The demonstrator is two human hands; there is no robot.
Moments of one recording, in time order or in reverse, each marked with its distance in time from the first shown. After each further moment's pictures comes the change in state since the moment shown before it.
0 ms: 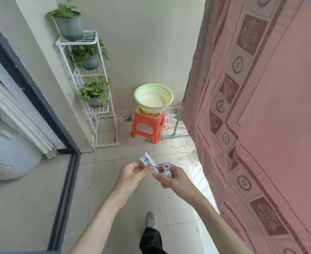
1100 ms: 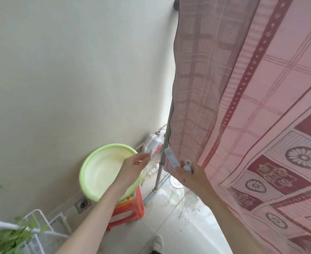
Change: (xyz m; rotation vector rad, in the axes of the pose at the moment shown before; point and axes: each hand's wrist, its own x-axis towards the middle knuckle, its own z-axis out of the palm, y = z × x) left_hand 0.710 0.227 0.019 0.361 -0.557 0.124; right_hand 0.542 -0.110 -0.252 0.100 0.885 0.218
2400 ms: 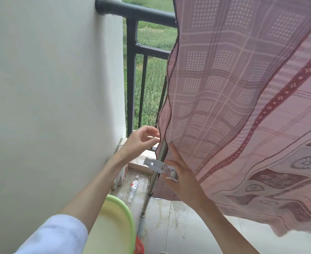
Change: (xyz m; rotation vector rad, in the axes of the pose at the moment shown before) left_hand 0.272 0.122 0.005 0.018 -0.805 0.364; right_hand 0.139 -0.070 0.039 -0.489 0.425 -0.290
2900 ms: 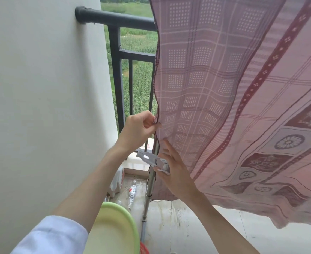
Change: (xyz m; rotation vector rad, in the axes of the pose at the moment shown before) left_hand 0.003 0.049 0.011 0.452 0.213 0.402; right_hand 0.000 -0.025 0.009 -0.069 0.197 0.037
